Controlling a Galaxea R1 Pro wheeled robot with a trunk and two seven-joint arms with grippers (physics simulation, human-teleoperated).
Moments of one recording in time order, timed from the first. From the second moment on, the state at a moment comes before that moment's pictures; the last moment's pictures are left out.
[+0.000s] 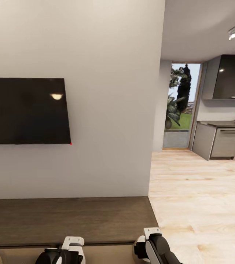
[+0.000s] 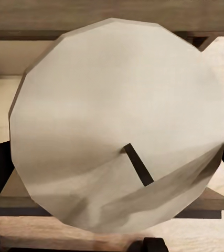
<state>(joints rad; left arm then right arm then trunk) -0.11 0.02 -0.08 -1.16 0.08 0.80 0.00 -0.23 0.13 0.20 -1.07 -0.24 0.88 -0.33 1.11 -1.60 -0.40</state>
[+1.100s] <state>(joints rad) -0.25 0.00 -0.09 -0.97 0.08 0.80 0.00 -0.24 0.16 0.28 -1.07 -0.25 0.87 -0.33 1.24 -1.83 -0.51</state>
